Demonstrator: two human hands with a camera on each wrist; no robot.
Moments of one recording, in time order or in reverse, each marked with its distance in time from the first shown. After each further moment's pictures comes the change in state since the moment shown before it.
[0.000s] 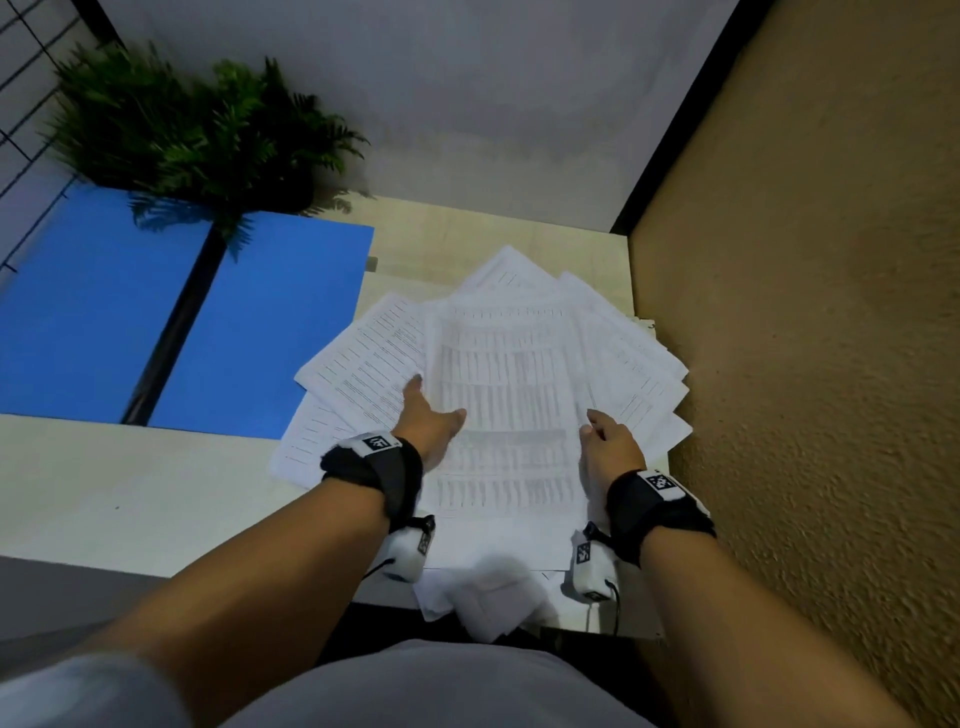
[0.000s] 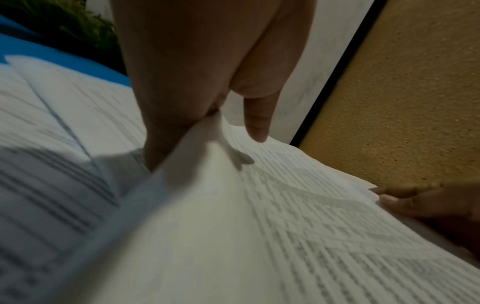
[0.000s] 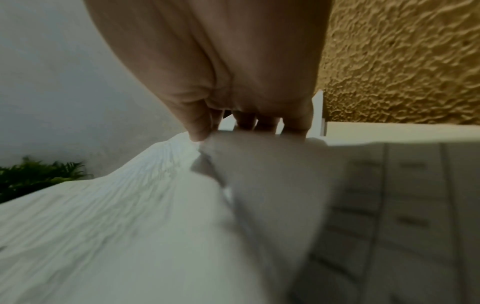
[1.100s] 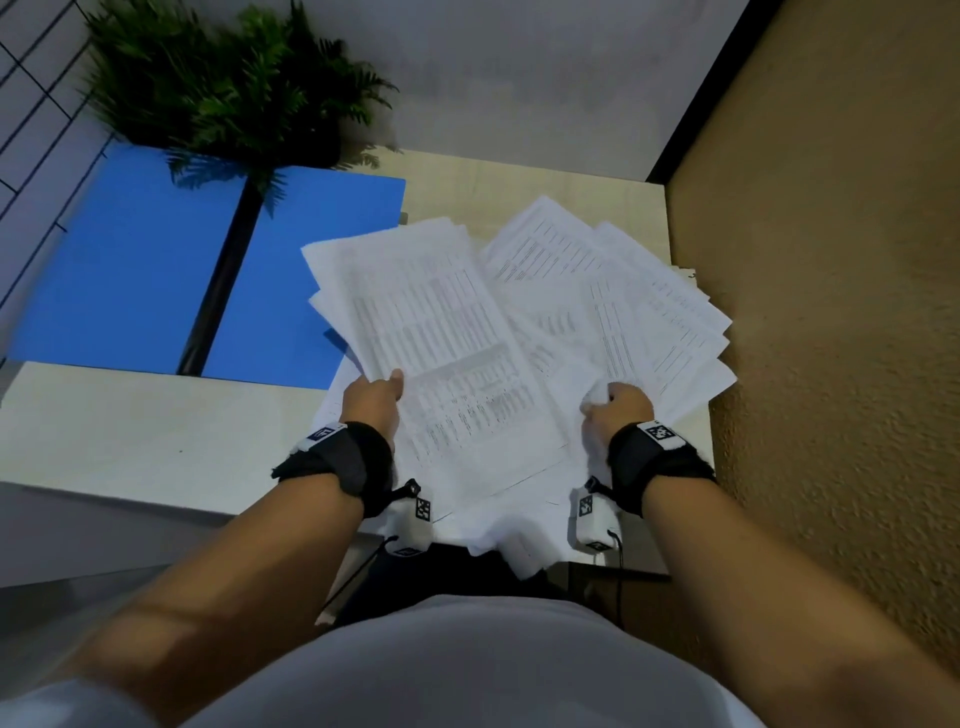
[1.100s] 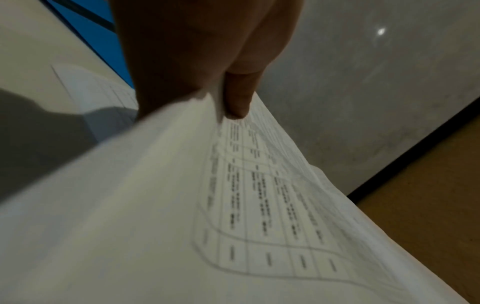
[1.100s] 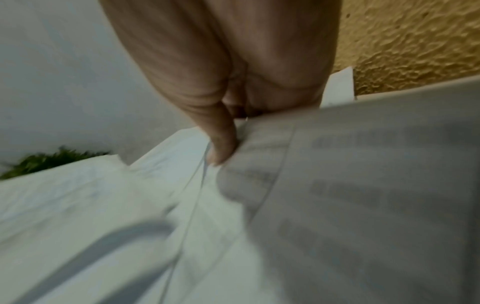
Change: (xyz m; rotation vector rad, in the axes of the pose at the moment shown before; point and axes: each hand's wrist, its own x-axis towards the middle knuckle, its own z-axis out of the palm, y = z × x) left_hand -0.015 -0.034 -0.091 -0.020 0.362 -0.112; right_hand -0.020 -0.014 0.035 -0.189 0.005 0.079
